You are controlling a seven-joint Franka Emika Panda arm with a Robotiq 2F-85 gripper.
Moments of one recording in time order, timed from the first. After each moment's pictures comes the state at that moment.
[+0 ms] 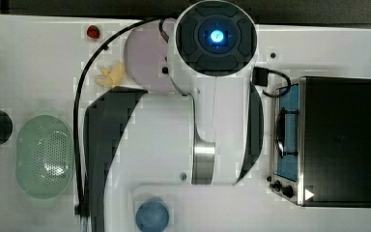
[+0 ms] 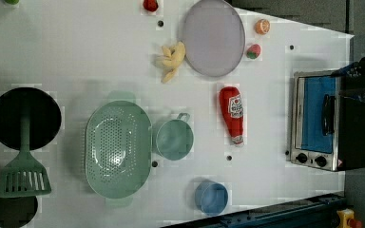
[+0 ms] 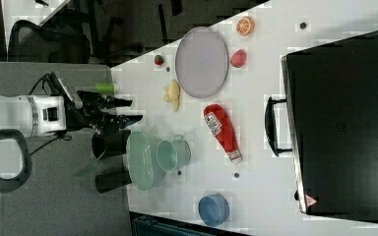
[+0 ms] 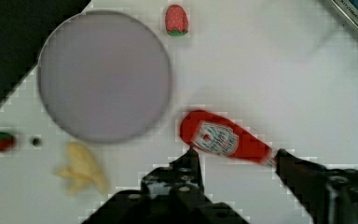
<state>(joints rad) -0.03 0.01 0.02 -1.79 0.01 0.21 0.05</state>
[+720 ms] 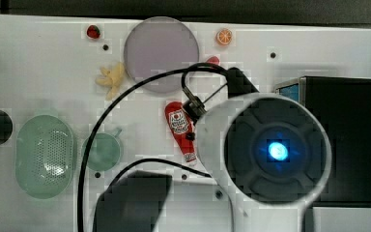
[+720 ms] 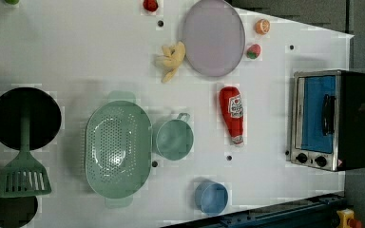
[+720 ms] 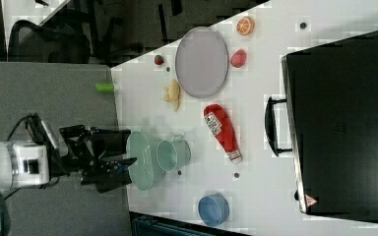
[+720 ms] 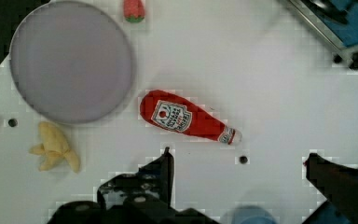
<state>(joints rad) -0.13 -0.23 0.05 -1.94 0.03 0.14 -0.04</state>
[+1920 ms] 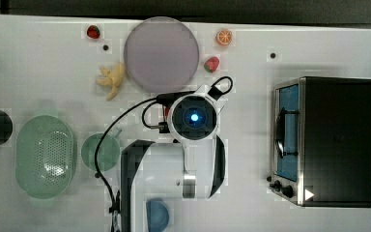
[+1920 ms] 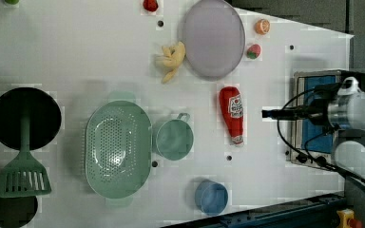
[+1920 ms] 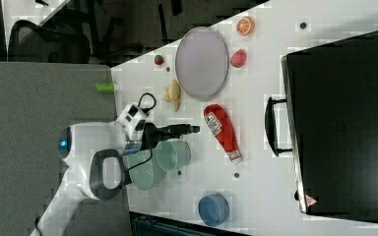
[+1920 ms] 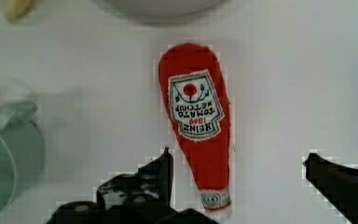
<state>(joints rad) -0.12 0.03 0.13 -2.32 0.01 0.75 -0.90</state>
